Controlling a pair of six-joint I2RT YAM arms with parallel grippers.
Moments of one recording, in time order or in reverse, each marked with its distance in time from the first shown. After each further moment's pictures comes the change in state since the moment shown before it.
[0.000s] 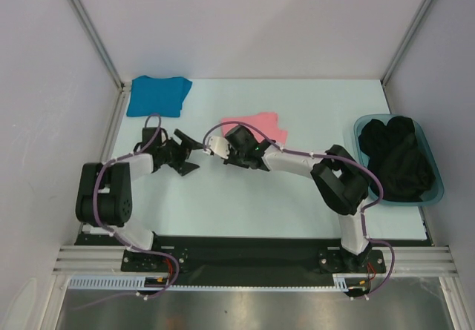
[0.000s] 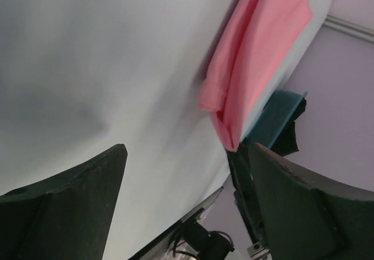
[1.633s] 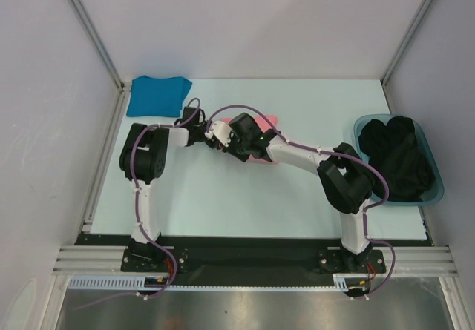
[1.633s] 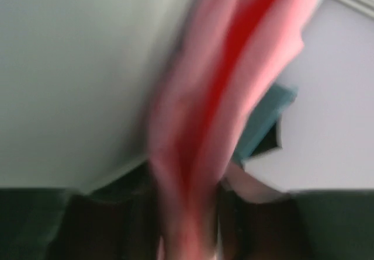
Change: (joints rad) left arm -0.229 0.583 0.539 0.091 0.083 -0.218; right arm -0.054 -0.016 0.081 -0.051 -0.160 0.175
